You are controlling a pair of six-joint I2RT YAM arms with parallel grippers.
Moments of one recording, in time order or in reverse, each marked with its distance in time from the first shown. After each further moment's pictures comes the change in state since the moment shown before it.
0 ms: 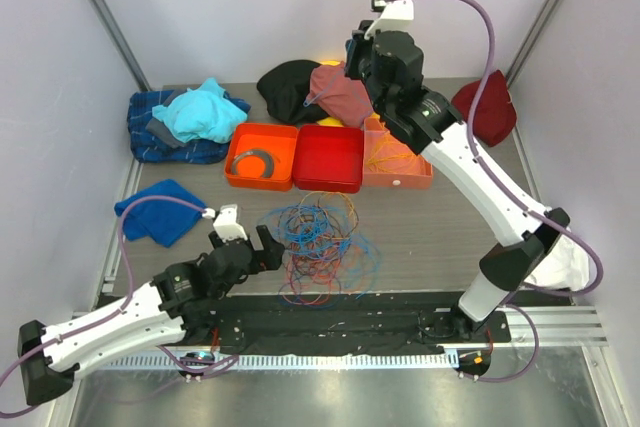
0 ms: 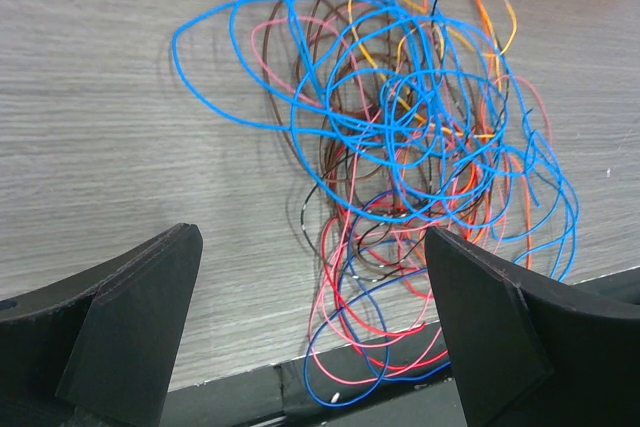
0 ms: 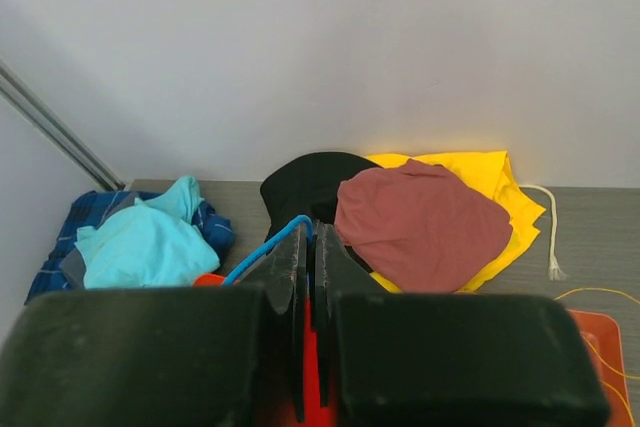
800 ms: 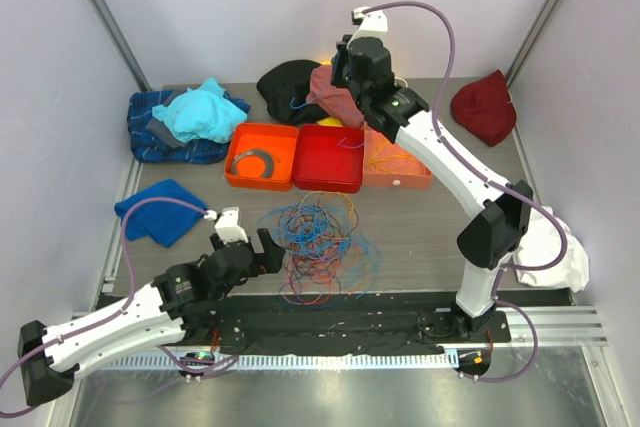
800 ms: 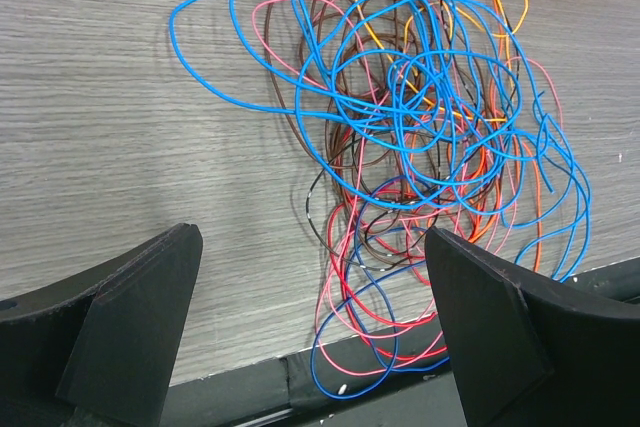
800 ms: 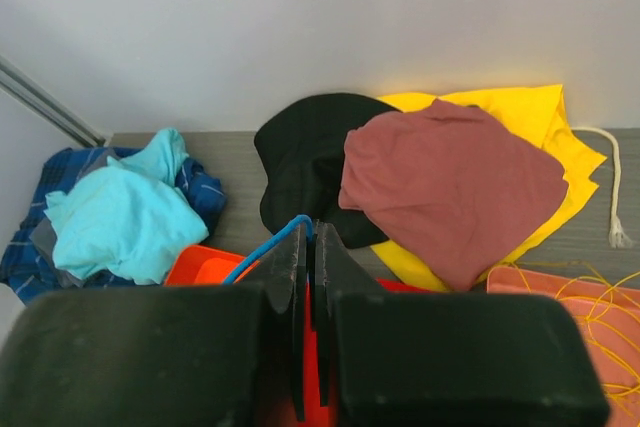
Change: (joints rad) left arm 0.000 -0.006 -0.029 0.000 0.027 -0.003; right arm -0.065 0.177 -0.020 0.045 -0.106 0.103
